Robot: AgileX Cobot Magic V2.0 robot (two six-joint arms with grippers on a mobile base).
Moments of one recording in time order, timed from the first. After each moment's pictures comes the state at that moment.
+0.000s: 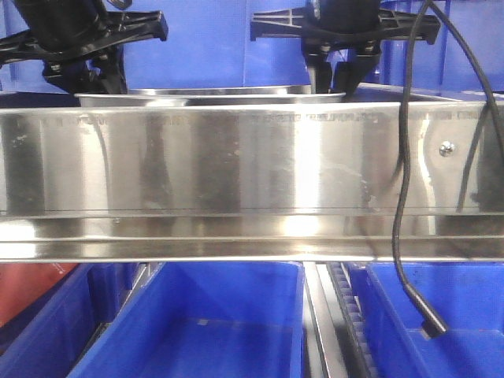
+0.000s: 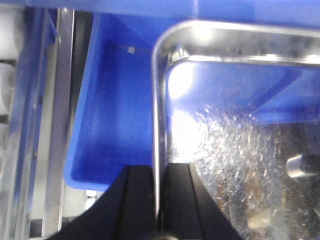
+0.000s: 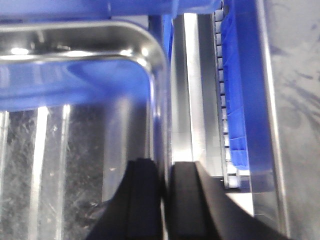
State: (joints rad) left arm -0.38 1.74 -1.40 0.09 0.77 -0.40; right arm 0.48 1.90 -1.68 -0.14 1.09 0.65
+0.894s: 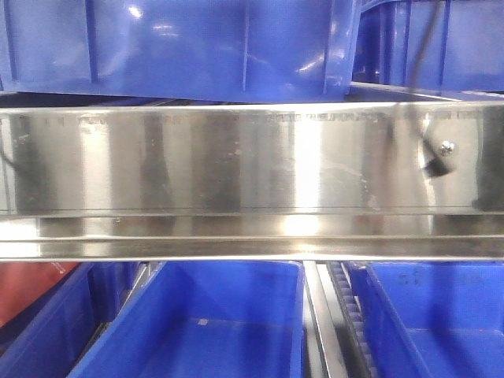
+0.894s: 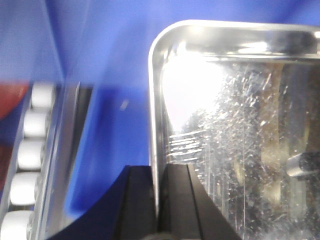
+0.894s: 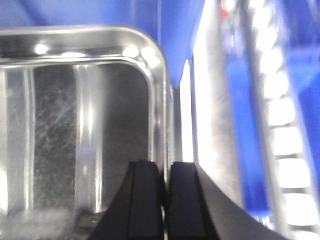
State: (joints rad) left arm -0.56 1.49 -1.59 0.30 0.98 -0.61; right arm 0.57 1.58 -1.75 -0.31 1.21 0.65
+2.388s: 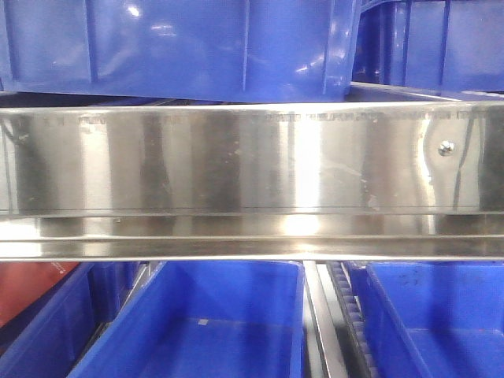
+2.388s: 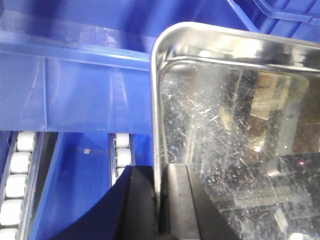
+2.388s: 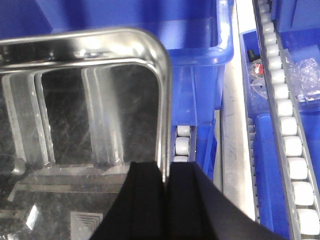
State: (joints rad) left arm -0.58 1.37 -1.72 0.28 1.03 -0.61; right arm 0.58 1.43 -1.82 -0.27 1.19 0.64
